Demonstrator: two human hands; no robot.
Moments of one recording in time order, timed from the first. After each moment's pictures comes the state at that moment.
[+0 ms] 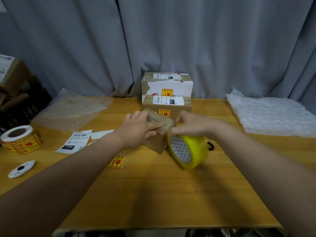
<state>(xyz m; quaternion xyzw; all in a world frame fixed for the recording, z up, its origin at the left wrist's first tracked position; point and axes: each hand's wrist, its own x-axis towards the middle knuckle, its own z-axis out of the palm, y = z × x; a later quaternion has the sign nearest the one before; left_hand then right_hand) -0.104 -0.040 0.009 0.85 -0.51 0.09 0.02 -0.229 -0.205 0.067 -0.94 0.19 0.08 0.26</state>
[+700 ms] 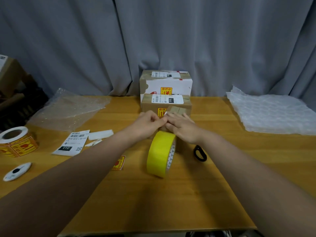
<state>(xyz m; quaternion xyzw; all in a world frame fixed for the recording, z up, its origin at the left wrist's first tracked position) -0.126 -0.067 0.023 0.83 -0.32 -0.17 0.42 -0.198 -0.224 0.004 -0.99 0.06 0.01 0.15</state>
